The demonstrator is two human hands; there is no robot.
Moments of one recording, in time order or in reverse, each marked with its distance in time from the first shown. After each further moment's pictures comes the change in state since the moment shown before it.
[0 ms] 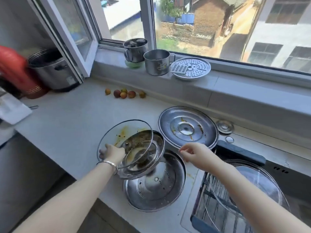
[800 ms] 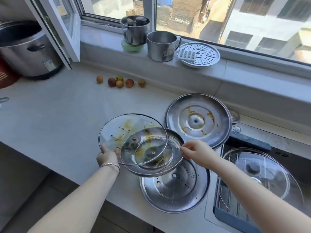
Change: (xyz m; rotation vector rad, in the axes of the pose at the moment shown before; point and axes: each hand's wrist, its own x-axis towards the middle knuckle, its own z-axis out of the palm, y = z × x) left_hand 0.095 -0.047 -0.004 -0.810 0.047 -0.283; right_hand 0.046 -0.055 0.068 0.024 0.023 0.229
